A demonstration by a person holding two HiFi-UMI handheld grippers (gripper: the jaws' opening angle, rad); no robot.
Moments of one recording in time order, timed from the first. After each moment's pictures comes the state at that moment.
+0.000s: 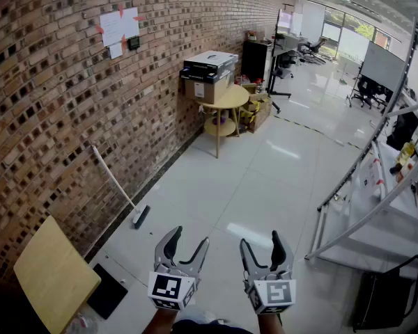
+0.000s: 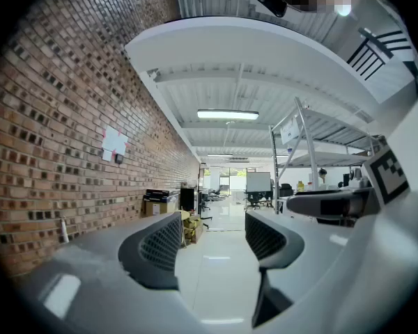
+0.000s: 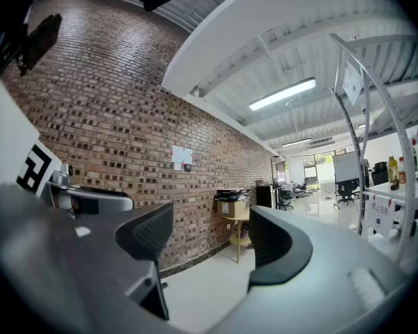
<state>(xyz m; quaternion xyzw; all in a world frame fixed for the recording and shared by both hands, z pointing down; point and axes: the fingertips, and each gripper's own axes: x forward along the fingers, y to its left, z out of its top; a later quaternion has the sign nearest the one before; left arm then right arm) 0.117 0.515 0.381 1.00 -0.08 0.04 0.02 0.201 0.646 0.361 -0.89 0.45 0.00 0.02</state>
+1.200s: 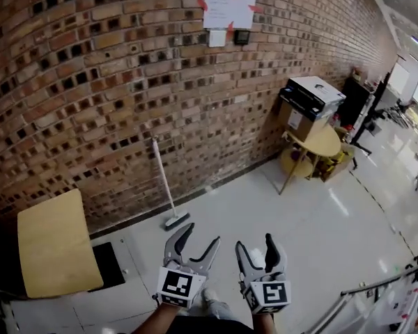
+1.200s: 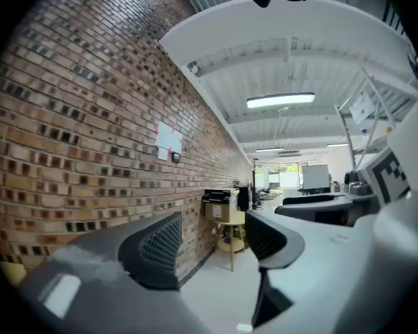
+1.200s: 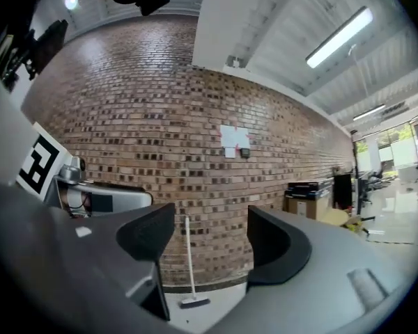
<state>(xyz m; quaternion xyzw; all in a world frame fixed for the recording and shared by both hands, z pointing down) 0.185 0.197 0.413 0.95 -0.31 0.04 0.00 0.285 0.255 0.410 -0.72 0.69 -0.03 0.01</state>
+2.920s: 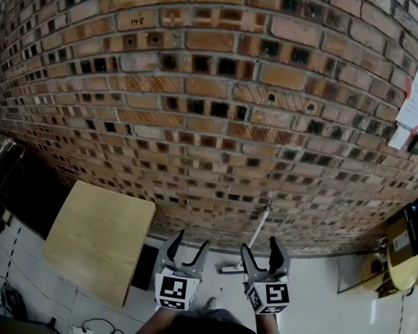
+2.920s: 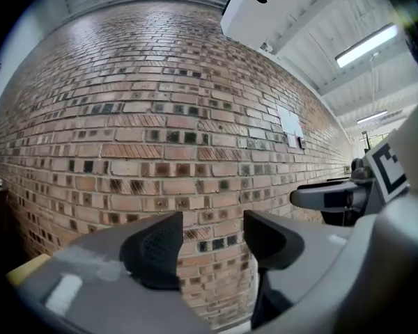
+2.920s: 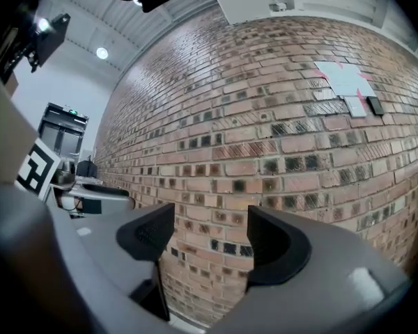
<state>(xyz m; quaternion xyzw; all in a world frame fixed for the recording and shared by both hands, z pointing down) -0.122 -0.146 0.424 0.74 -0.67 0.05 0.01 0.033 -0.190 0.410 -0.44 0.90 -0.02 0.00</state>
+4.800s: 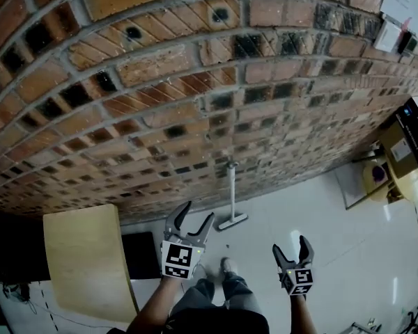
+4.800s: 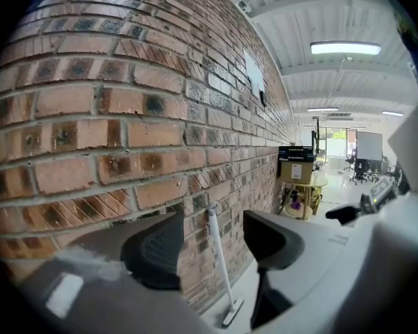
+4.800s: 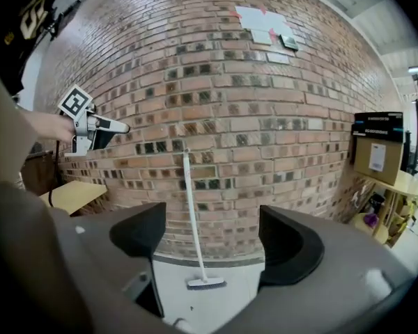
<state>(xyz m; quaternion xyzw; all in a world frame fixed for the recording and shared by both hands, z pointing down) -0.005 -0.308 0.568 0.86 -0.47 0.18 0.07 0.263 -0.196 0.691 -0.59 0.77 -0.18 -0.14</state>
